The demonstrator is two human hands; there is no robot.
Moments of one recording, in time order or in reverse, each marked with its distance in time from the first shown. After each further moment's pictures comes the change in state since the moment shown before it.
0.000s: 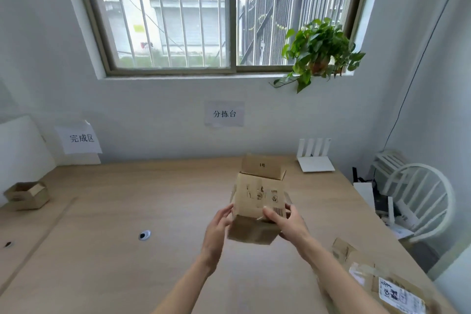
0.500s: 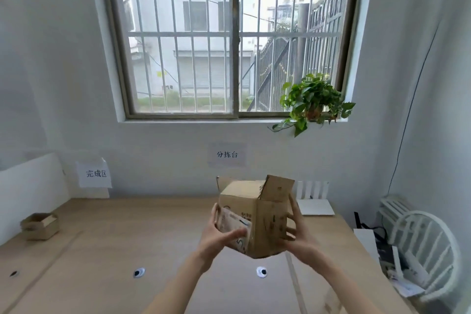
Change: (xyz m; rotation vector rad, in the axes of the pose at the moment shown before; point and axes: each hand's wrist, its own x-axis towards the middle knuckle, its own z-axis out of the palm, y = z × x) left_hand 0.002 0.106 0.046 0.025 -0.022 0.124; right_hand -0.037 -0.087 -0.105 -0.084 -0.238 -0.444
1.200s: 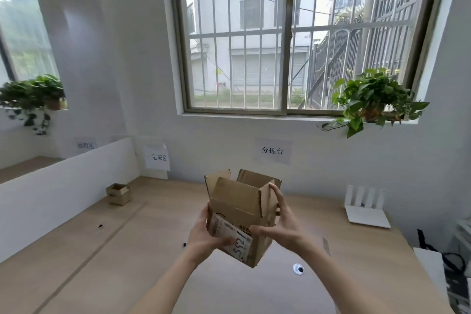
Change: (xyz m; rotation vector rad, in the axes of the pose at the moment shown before) left_hand -0.094 -0.003 -0.080 0.314 0.342 0.111; right_hand 0.029 -0.024 0.092 -0.032 -0.159 -0.224
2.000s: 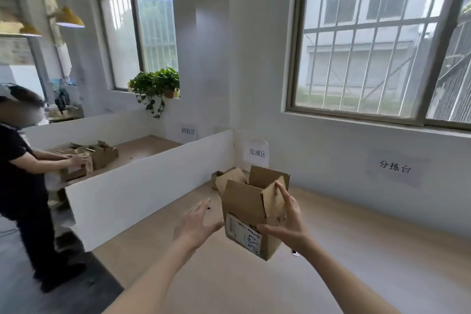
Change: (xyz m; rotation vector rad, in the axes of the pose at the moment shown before) left_hand -0.054 -0.102 -0.451 0.841 0.257 -0.307; right_hand 0.103 -0.082 0.425 -0.126 -0.166 -0.233
